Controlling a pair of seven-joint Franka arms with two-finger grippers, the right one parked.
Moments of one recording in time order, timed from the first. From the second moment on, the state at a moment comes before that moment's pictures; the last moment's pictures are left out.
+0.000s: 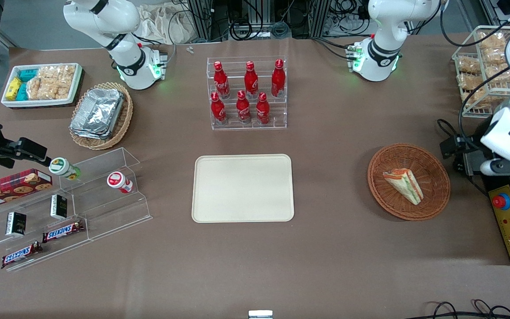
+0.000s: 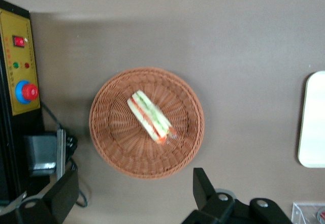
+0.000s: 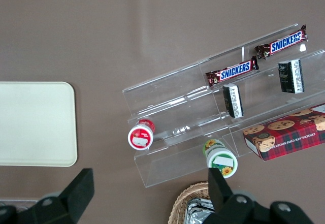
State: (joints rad) arm 0.01 0.13 -0.07 -1.57 0.05 1.71 -0.06
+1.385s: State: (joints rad) arm 0.01 0.15 -0.07 -1.84 0.05 1.87 -0.60
